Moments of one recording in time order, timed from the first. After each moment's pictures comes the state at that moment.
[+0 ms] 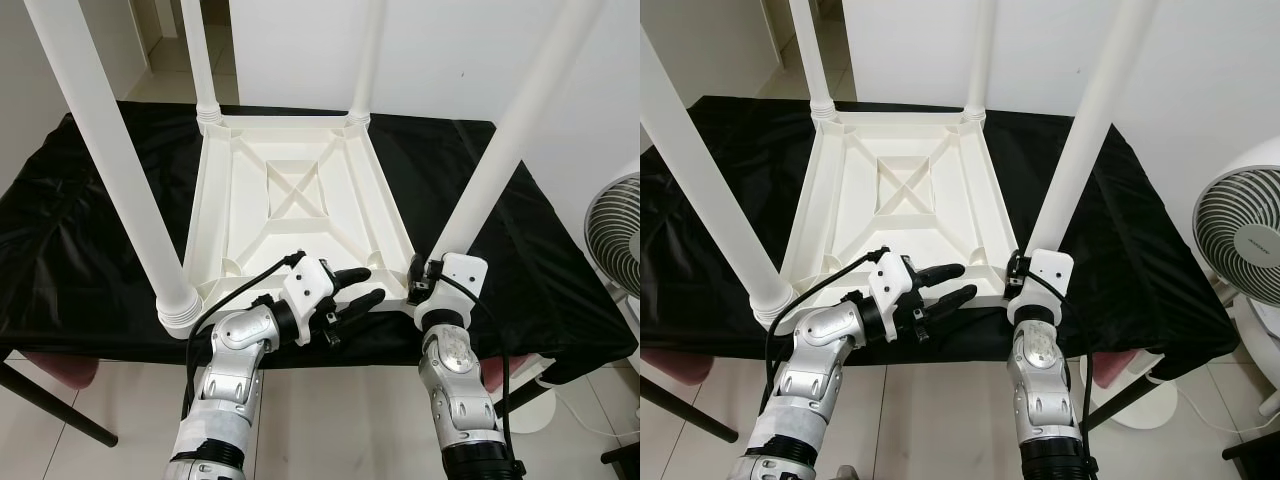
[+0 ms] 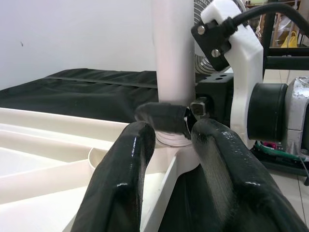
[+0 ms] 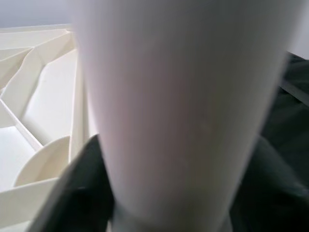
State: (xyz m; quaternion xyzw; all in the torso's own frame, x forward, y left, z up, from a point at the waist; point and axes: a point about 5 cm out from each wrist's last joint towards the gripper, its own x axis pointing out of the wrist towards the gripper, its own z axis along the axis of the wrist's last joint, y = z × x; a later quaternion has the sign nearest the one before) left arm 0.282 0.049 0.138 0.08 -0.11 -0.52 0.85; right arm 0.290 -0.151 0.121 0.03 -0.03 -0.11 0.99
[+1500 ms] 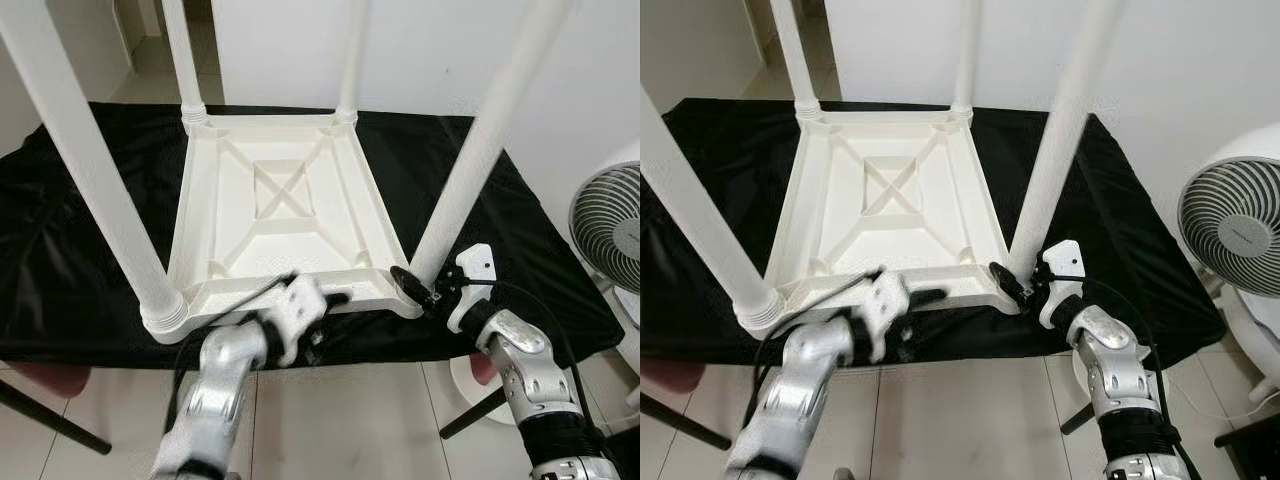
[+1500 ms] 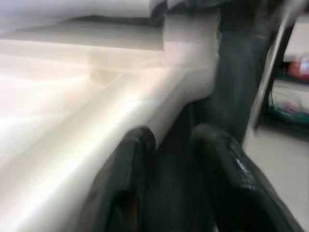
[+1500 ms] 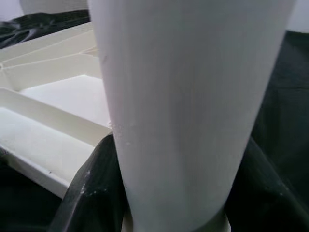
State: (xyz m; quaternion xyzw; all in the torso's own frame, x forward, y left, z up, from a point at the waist) left arm 0.265 0.077 0.083 0.11 0.00 -0.46 0.88; right arm 0.302 -0.191 0.130 -0.05 -0.02 0.30 0.95
